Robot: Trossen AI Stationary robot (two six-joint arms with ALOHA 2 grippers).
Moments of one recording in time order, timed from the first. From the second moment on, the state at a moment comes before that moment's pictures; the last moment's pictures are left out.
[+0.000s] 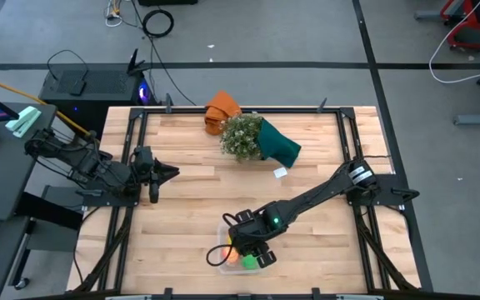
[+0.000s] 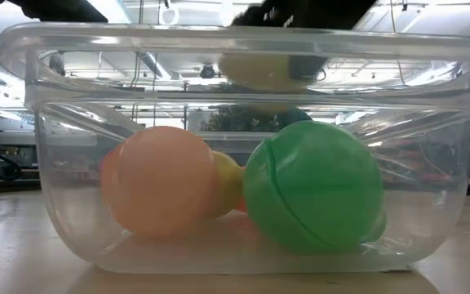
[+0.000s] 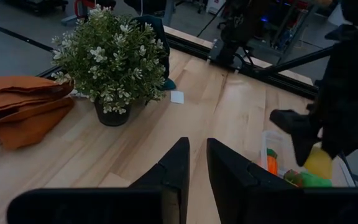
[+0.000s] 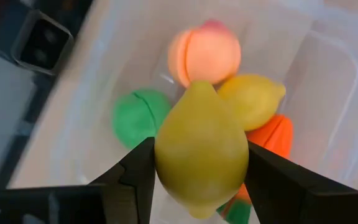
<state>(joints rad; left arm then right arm) -0.44 0.56 0.63 -0.47 -0.66 -0.54 0.40 2.07 1.73 -0.82 -0.14 -0.02</state>
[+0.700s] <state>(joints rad) -0.44 0.56 0.63 -0.47 -0.66 -0.53 0.39 2.13 1.73 -0.85 -0.07 -0.13</state>
